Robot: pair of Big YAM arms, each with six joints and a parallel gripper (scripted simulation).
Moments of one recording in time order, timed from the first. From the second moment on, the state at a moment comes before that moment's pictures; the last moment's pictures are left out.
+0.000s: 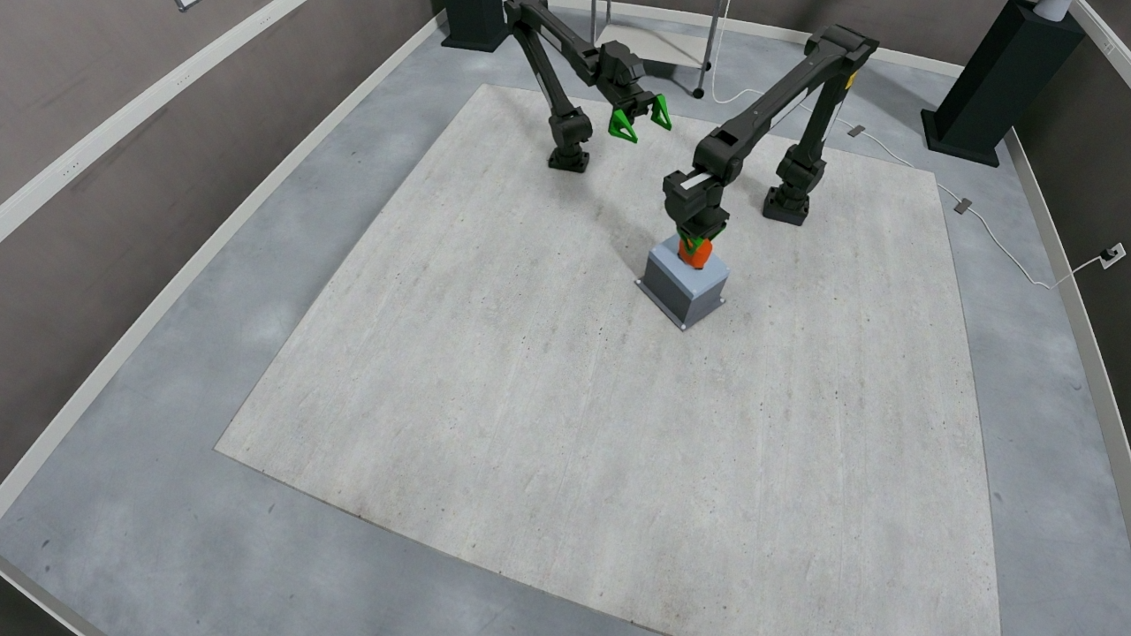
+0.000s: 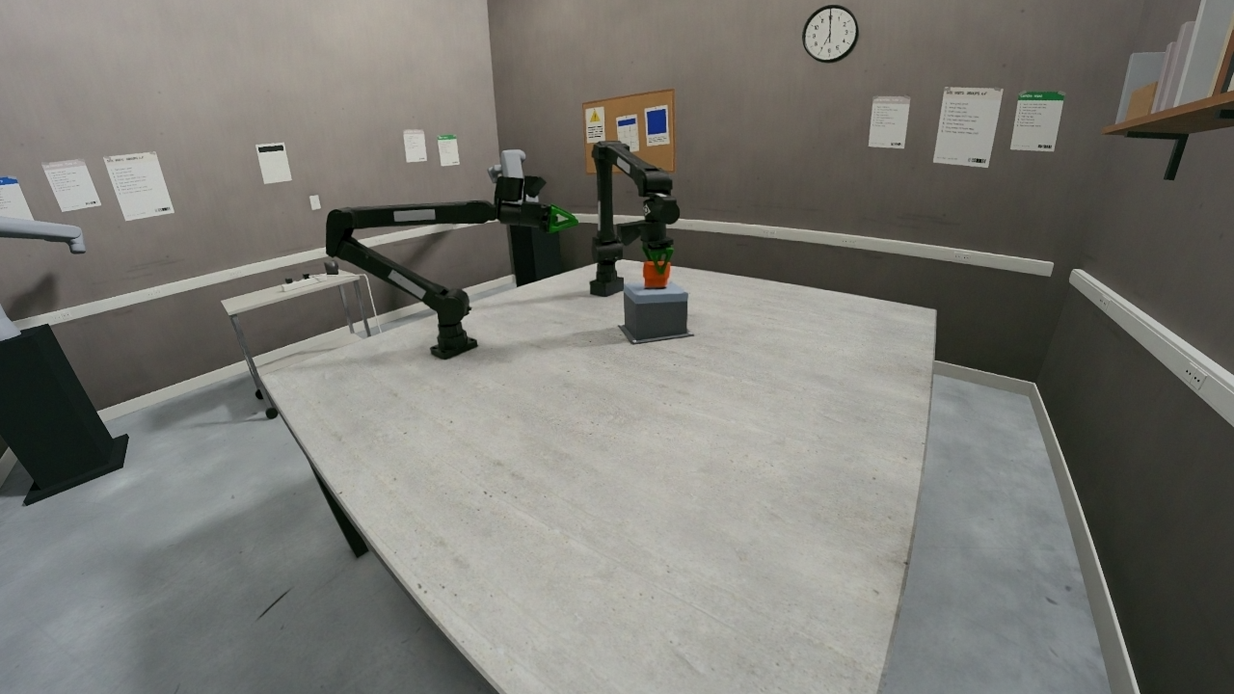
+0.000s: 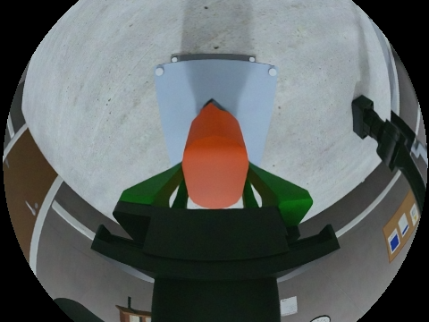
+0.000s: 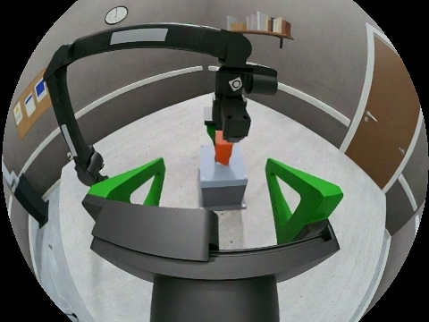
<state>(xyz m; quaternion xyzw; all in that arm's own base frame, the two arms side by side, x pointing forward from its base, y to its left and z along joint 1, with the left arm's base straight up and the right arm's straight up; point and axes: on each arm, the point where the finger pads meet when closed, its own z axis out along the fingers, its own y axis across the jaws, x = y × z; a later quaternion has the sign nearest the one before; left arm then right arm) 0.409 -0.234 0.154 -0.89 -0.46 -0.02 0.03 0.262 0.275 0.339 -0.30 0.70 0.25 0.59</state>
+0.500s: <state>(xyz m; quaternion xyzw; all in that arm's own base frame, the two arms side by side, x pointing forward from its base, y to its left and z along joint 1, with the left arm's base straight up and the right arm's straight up) 0.408 -0.234 0.160 -0.89 -0.46 -0.02 0.02 0.262 0.275 0.339 -0.30 0.70 0.25 0.59</state>
